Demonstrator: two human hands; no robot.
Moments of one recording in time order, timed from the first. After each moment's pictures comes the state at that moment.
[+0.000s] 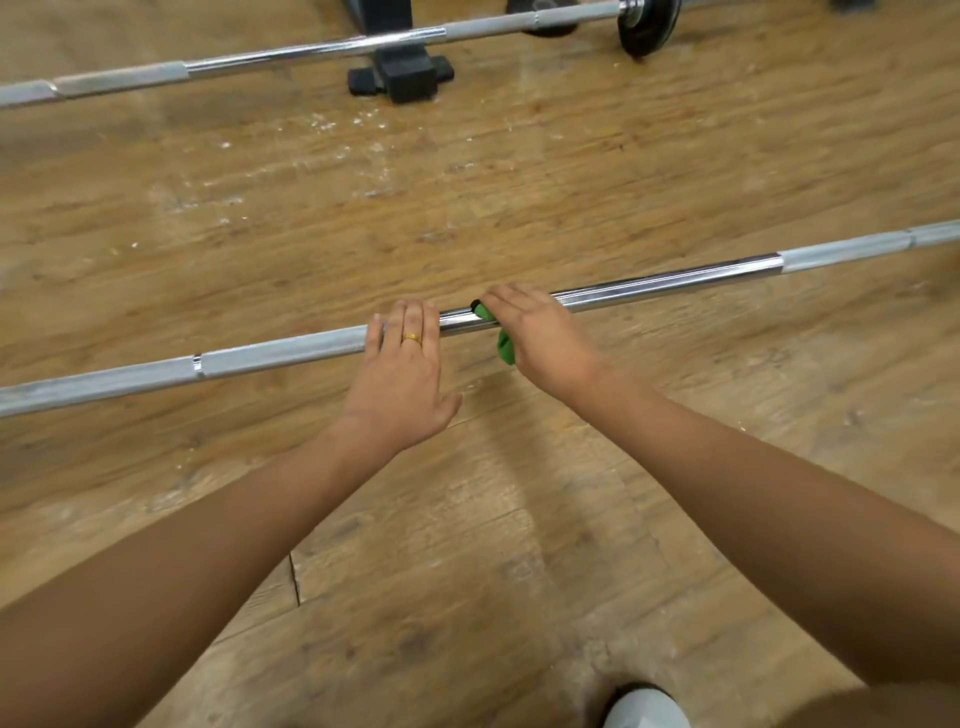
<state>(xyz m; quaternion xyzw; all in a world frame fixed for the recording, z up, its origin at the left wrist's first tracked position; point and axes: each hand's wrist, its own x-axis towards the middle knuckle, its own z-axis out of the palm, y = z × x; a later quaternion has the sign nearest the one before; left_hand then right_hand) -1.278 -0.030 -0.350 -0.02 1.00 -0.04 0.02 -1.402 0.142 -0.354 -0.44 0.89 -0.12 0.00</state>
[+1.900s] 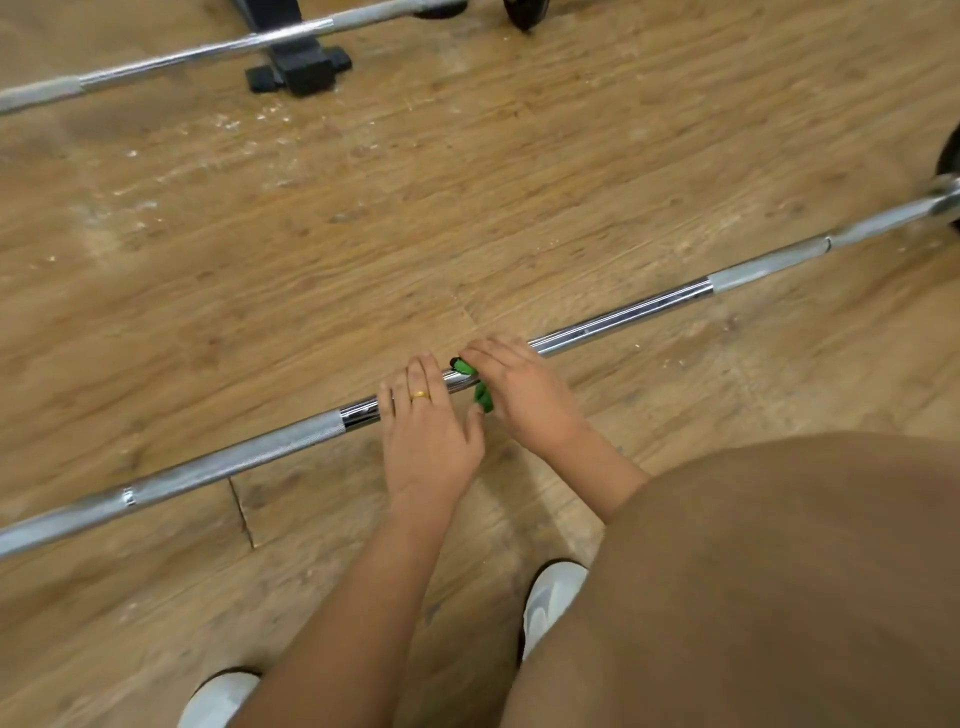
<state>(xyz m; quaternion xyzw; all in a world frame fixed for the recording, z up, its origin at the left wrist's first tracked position) -1.178 0.137 -0.346 -0.12 0.99 0.09 -0.01 -1.263 0.262 -0.346 -0.36 0.91 -0.18 0.00</state>
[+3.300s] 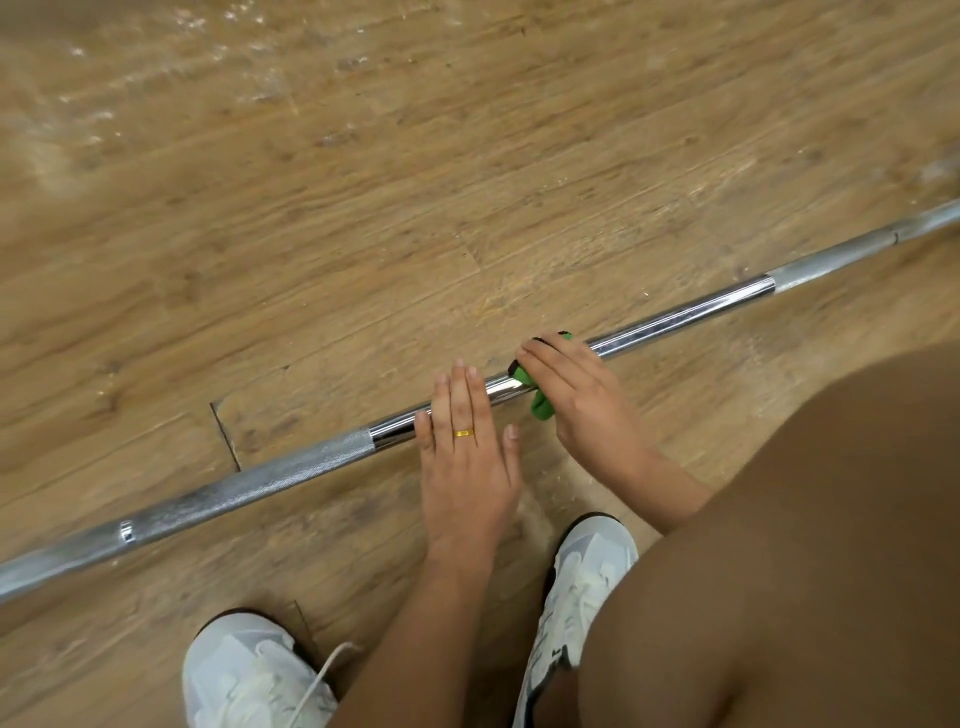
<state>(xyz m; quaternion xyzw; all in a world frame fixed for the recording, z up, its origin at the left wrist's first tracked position) -1.099 0.180 -0.380 -0.11 0.98 0.11 -0.08 -1.193 0.316 -0.351 -0.35 0.92 -0.15 -0.04</state>
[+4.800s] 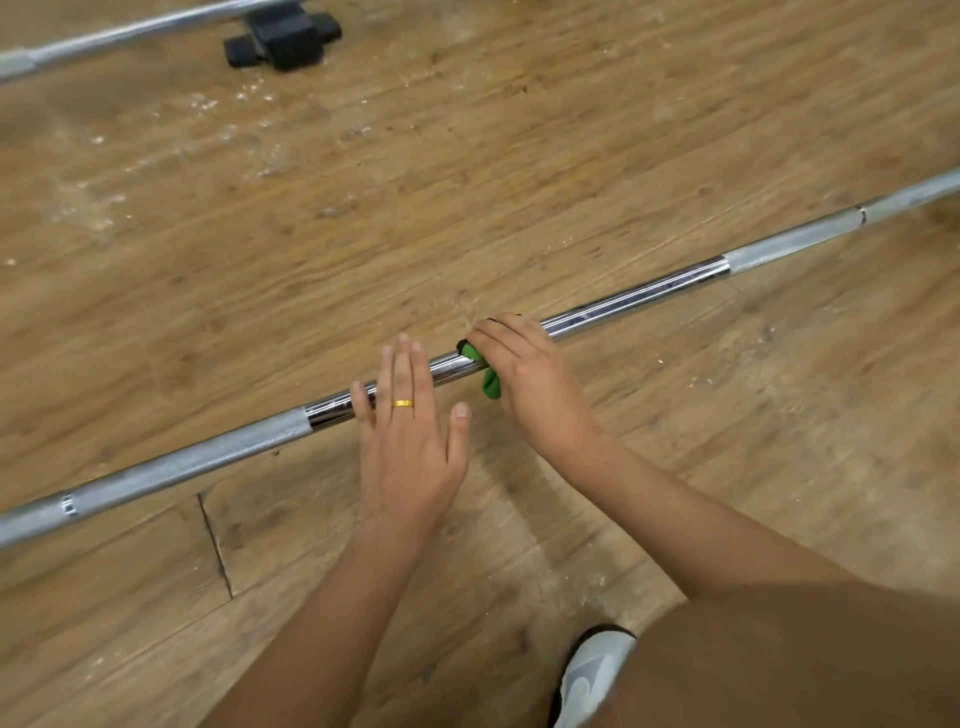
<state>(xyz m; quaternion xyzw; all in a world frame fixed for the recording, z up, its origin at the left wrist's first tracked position) -1.215 0.115 -0.369 -0.10 0.98 0.14 -0.10 -1.314 0.255 -0.361 -0.35 0.91 -0.20 -0.10</state>
